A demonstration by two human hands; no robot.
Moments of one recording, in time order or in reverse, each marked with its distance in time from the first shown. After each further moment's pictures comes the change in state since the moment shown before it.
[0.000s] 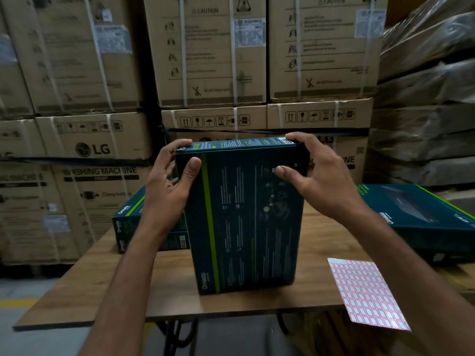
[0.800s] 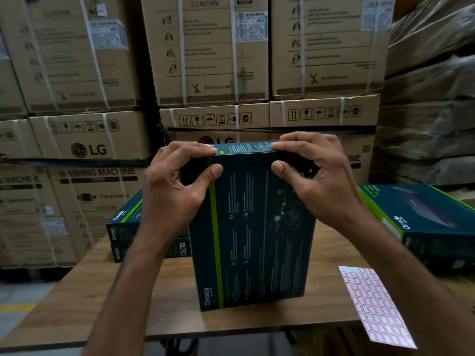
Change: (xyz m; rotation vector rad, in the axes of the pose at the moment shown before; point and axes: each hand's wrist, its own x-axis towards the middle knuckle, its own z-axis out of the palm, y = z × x) left_hand 0.017 -0.005 0.010 0.359 0.061 0.380; right_hand 0.009 -0.005 0.027 0.092 0.114 -0.171
